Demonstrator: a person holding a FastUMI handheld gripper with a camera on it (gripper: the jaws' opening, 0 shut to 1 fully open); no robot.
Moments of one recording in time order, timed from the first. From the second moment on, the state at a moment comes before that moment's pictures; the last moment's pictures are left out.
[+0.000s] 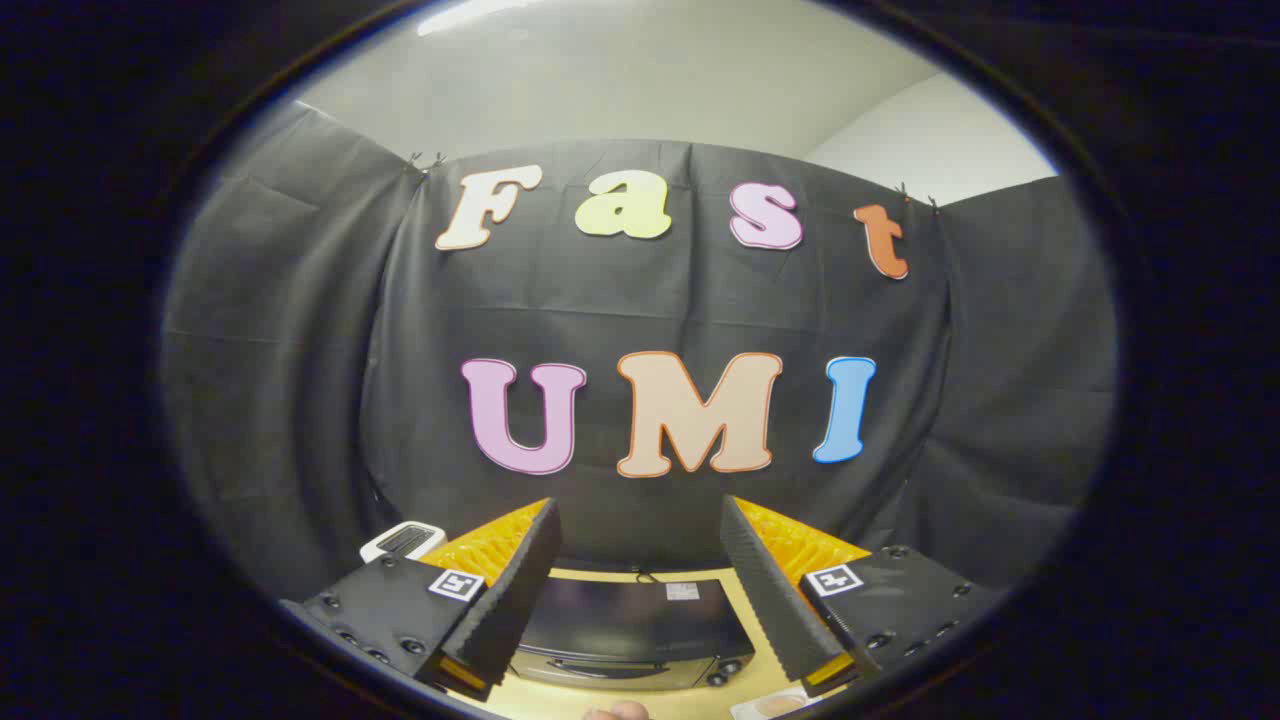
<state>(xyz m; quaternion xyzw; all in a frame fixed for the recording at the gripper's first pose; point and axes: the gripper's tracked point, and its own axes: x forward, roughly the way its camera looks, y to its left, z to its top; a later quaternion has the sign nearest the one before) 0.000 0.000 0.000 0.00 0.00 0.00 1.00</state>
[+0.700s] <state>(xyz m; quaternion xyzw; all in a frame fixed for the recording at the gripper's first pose) 0.008 -0.019 -0.004 0.02 0.01 -0.01 1.00</state>
